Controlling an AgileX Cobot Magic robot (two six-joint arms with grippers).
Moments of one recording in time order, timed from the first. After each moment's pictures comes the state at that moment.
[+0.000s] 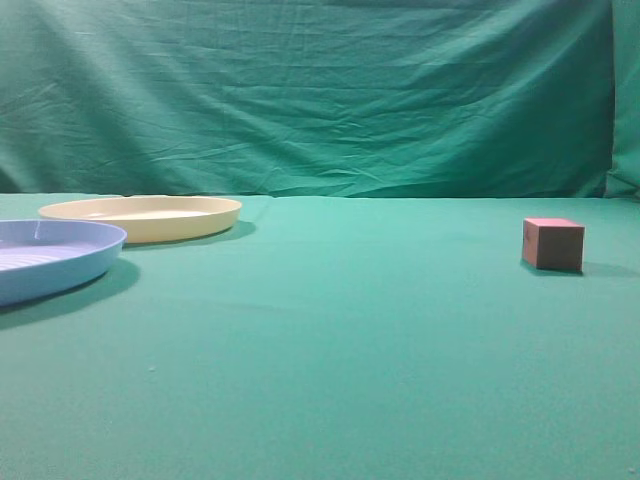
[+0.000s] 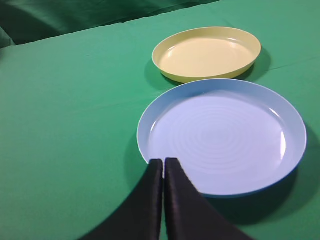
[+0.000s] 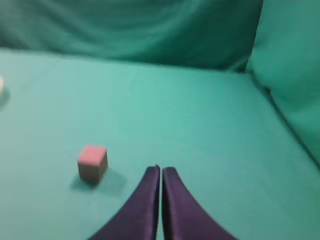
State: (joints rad) left arm -0.19 -0.01 0.02 0.18 0.36 -0.07; right arm 0.12 -0.01 0.03 0.14 0.15 -0.11
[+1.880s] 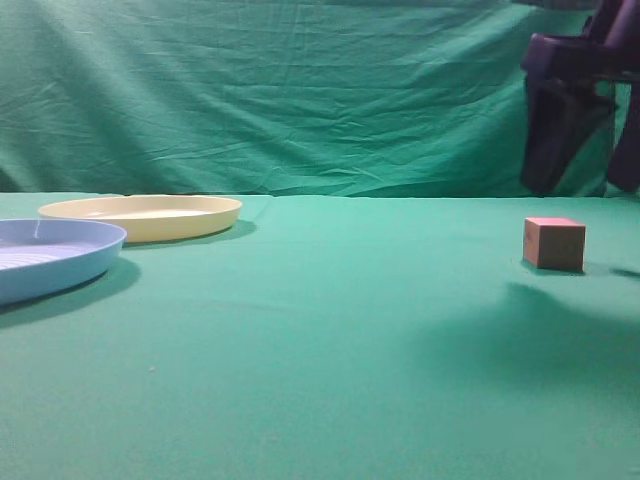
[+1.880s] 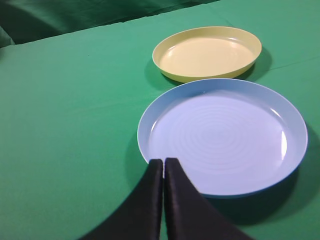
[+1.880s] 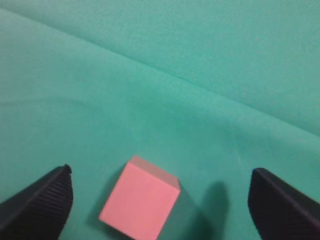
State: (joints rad) left arm -0.19 -0.01 0.02 0.18 0.36 -0.07; right arm 0.30 1.79 -1.02 0.21 0.50 -0.32
